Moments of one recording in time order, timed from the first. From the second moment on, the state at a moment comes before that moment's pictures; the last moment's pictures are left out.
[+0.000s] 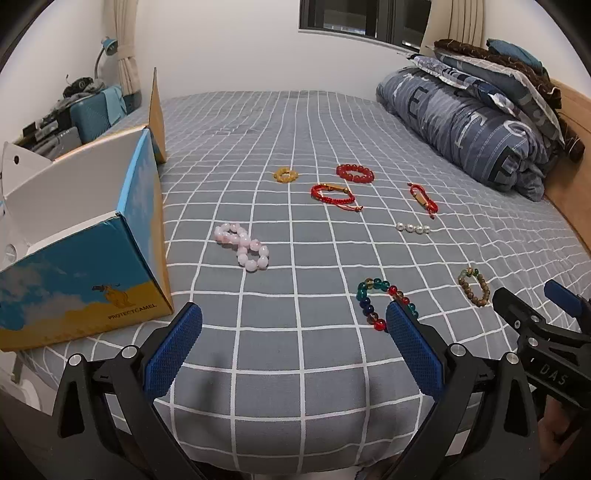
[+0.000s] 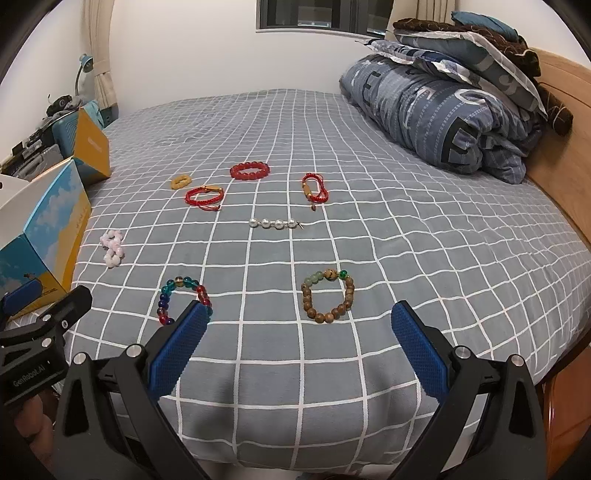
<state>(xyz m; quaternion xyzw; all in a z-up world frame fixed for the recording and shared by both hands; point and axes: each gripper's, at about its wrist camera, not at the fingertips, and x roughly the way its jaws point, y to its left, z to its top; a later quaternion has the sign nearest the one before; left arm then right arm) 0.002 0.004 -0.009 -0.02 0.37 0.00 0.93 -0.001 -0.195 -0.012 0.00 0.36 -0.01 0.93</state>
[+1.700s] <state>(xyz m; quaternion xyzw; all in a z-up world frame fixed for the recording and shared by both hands) 0.001 -0.002 -0.006 0.00 0.36 -0.01 0.93 0.001 -0.194 -0.011 0.00 0.37 -0.01 0.93</state>
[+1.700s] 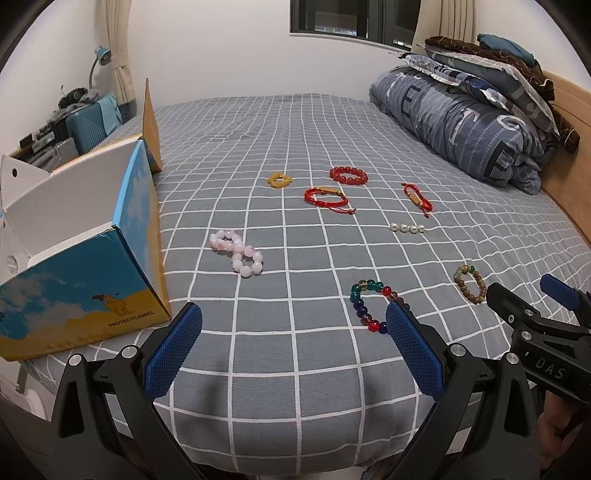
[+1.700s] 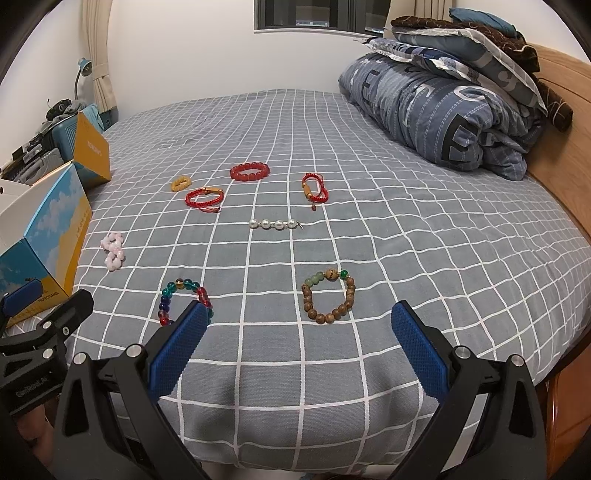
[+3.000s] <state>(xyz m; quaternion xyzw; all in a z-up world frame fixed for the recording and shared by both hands) 0.058 0.013 0.033 -0.03 0.38 -0.01 0.92 0.044 -0.197 0.048 -0.01 0.35 -0.01 0.94</state>
